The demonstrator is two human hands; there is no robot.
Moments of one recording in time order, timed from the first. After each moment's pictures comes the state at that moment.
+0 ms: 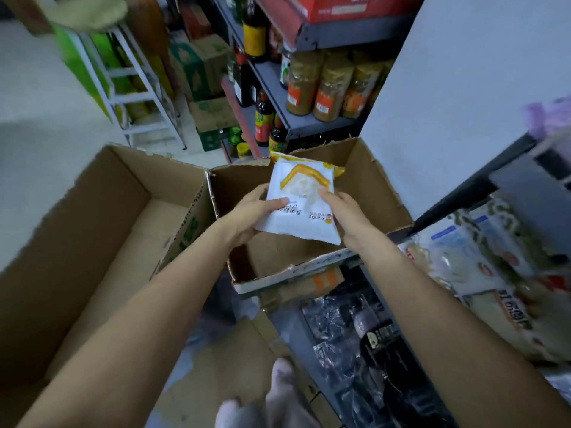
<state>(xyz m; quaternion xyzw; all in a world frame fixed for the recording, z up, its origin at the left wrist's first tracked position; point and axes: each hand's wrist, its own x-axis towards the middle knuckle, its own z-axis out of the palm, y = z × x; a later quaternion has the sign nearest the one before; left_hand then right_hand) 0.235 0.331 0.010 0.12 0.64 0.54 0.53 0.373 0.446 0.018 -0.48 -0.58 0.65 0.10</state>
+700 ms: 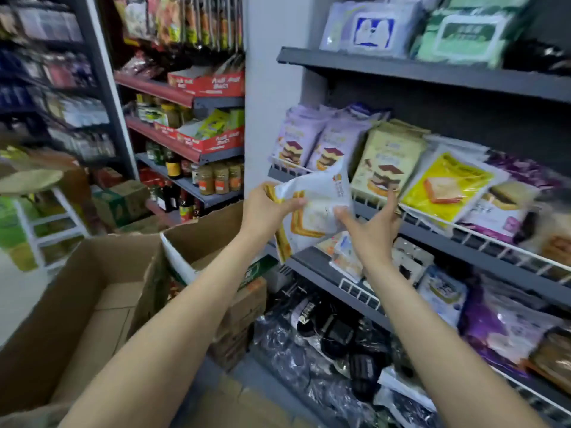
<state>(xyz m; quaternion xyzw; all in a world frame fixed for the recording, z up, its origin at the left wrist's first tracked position) 0.535 0.085 0.268 0.49 0.59 0.58 0.29 0.708 0.106 0.260 -0.58 -0.57 0.29 0.51</state>
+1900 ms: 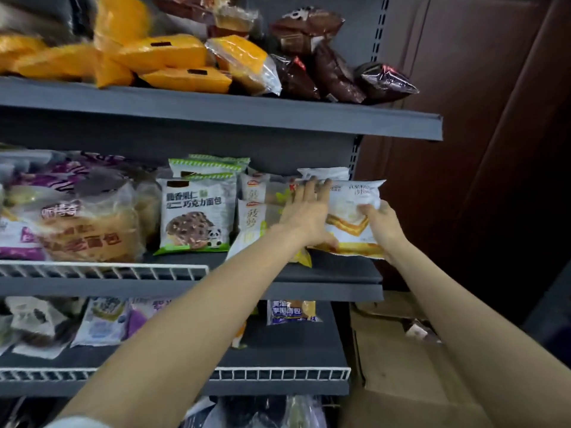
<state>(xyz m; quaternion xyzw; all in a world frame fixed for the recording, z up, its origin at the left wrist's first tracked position) 1.354 0.095 0.322 0.91 0.38 0.14 0.01 1.509 0.050 0.291 -0.70 -0.38 0.19 0.58</state>
